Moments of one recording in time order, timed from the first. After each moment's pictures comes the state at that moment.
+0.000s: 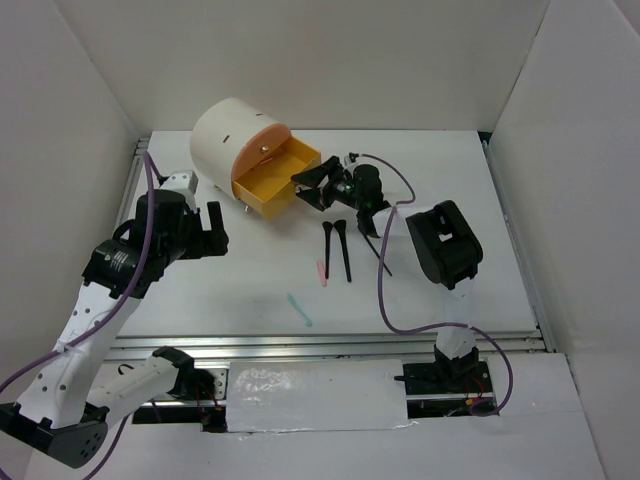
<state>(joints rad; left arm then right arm) -0.36 0.94 1.22 -0.97 -0.18 -0.35 0.43 2.09 1.20 0.80 -0.50 1.42</state>
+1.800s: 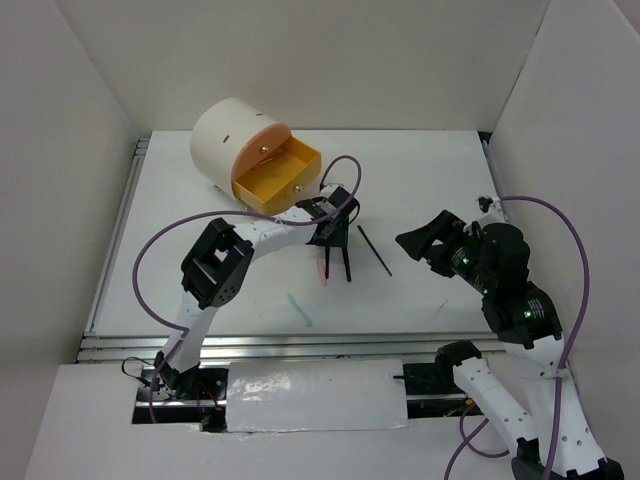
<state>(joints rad) -0.77 2.15 1.68 -0.57 -0.33 -0.64 0.24 0.63 0.98 -0.73 -0.18 0.77</state>
